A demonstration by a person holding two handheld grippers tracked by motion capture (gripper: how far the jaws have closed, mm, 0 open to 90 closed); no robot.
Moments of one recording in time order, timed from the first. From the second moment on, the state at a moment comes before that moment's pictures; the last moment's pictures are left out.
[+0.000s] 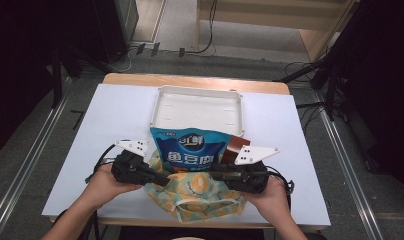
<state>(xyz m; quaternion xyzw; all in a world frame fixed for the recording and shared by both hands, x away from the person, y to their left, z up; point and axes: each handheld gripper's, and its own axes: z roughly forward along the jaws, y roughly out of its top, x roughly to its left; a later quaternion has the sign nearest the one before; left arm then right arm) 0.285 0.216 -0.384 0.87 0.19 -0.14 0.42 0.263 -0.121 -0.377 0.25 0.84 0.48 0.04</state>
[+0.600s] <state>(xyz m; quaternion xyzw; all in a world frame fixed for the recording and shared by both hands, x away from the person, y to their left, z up) 0.273 0.214 -0.394 0.88 0.17 -0.18 0.41 0.261 -0.103 -0.390 0.25 0.85 0.46 0.05</state>
